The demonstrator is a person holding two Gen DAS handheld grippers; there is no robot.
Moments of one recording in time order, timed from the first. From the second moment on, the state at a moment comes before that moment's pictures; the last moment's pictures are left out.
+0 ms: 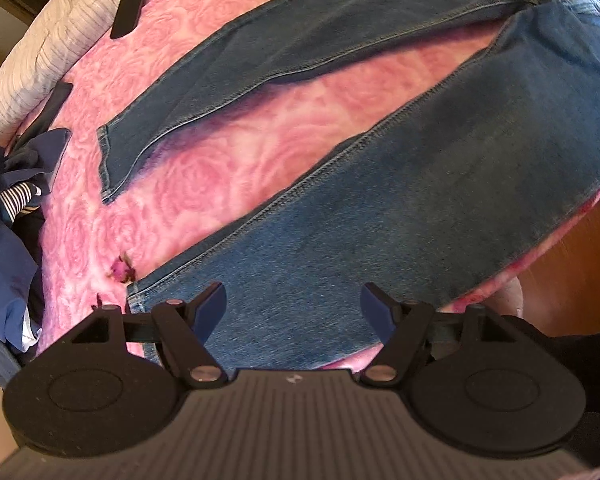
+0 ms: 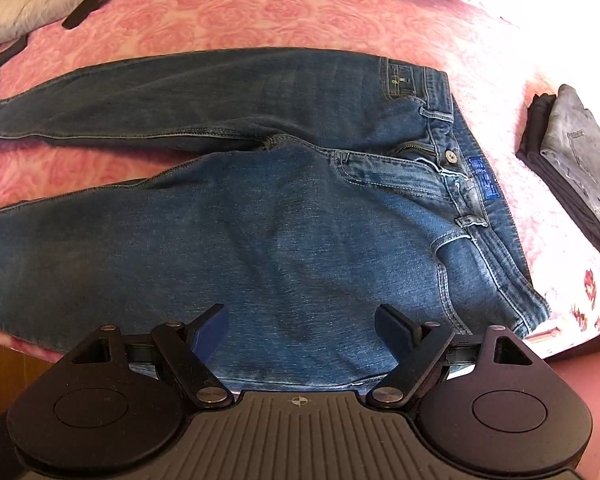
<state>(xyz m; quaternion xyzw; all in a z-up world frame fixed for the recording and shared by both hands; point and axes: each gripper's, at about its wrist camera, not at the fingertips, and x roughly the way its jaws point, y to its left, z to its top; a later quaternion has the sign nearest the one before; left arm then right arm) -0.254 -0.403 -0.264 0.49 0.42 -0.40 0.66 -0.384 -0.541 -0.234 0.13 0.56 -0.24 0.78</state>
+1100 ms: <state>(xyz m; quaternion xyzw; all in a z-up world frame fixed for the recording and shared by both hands) -0.274 -0.389 -0.276 0.49 0.43 -0.38 0.65 -0.391 -0.550 -0.251 0.16 0.58 -0.22 0.77</state>
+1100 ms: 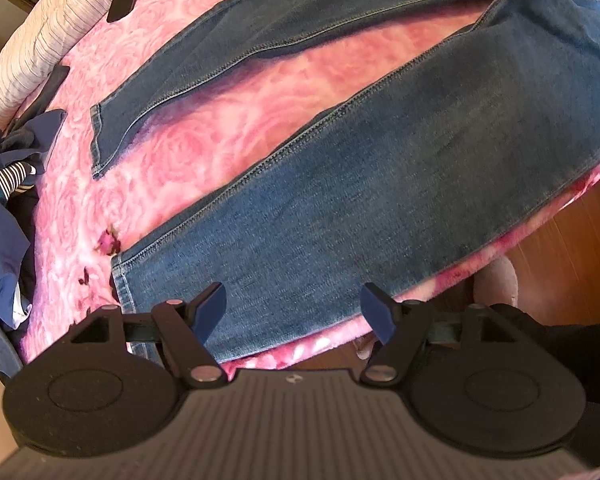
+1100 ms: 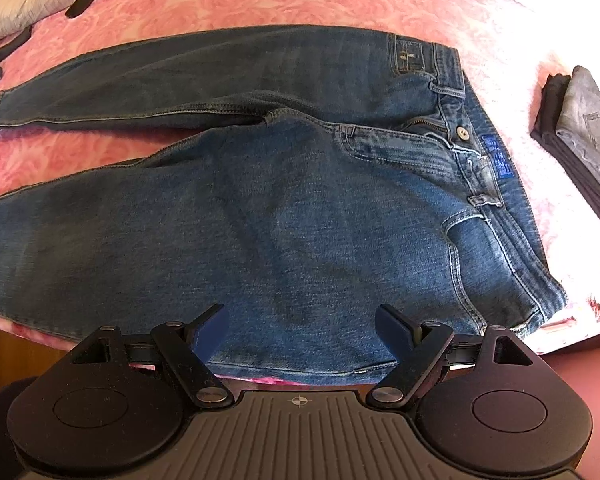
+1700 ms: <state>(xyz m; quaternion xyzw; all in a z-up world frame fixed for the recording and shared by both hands) -0.257 -0.371 -0.295 0.48 0.48 -0.37 0.63 -0.369 -0.528 -0.256 0.12 0.61 -0.19 0.76</state>
